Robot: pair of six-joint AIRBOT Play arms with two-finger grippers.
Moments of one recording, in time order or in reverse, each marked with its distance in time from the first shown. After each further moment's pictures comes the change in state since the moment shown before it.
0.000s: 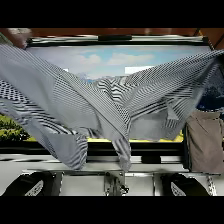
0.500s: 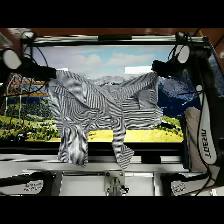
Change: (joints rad) left arm 0.043 -0.656 -0.029 0.070 0.174 -0.042; right arm -0.026 -0.643 -0.114 0.034 -0.445 0.105
